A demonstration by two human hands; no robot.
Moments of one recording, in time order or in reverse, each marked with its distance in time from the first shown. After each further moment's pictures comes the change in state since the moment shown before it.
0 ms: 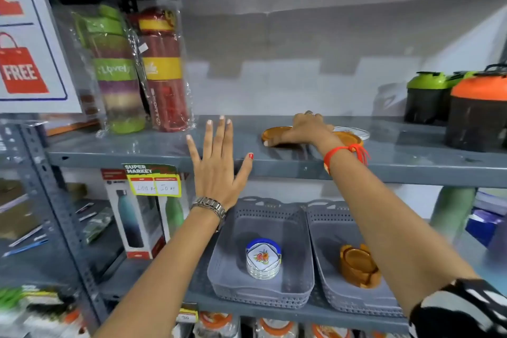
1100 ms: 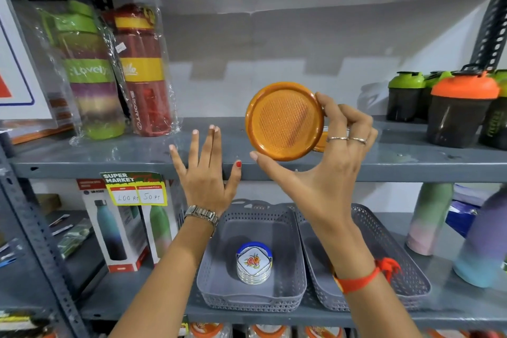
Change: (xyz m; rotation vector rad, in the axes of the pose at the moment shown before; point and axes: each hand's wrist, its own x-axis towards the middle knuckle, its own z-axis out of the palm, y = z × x) left_hand -0.002 0.000 0.015 0.027 0.125 -0.001; right_hand -0.152 -0.017 0.019 0.508 1.094 -0.296
